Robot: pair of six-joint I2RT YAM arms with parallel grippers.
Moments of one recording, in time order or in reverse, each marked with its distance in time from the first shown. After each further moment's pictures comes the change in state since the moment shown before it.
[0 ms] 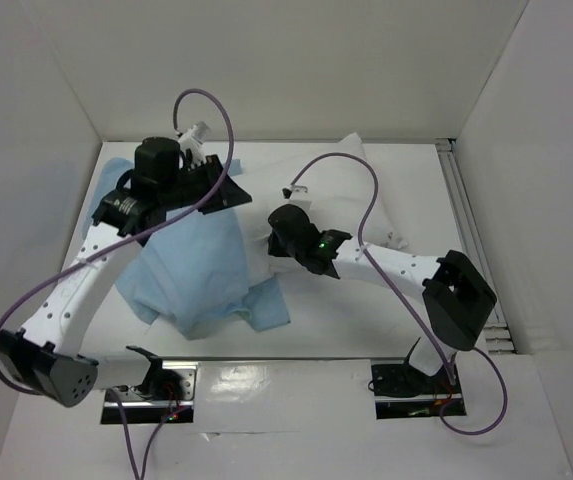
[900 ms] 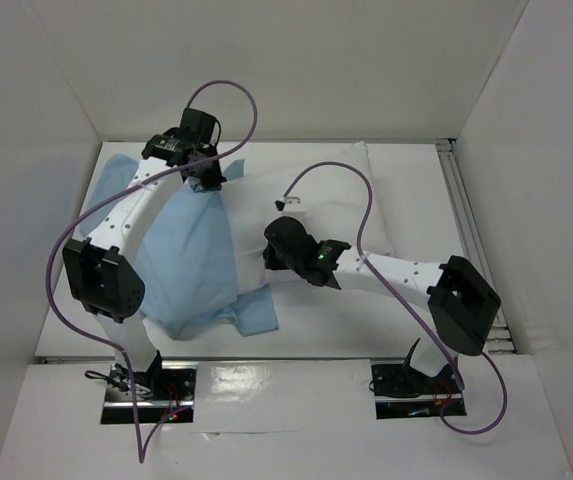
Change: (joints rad) left arm 0.091 0.557 0.433 -0.386 -0.588 0.163; right arm 0.085 -0.039 -0.050 0.000 -0.028 -0.004
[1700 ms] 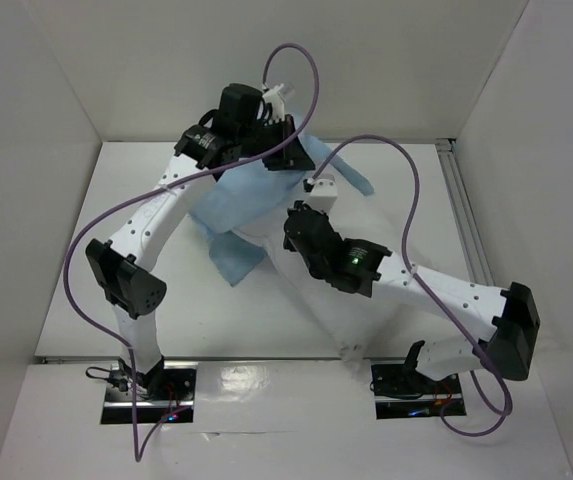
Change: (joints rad) left arm -0.239 0.103 0.352 0.195 0.604 -0.050; right arm 0.071 -0.235 0.096 -0.145 0.397 -0.114
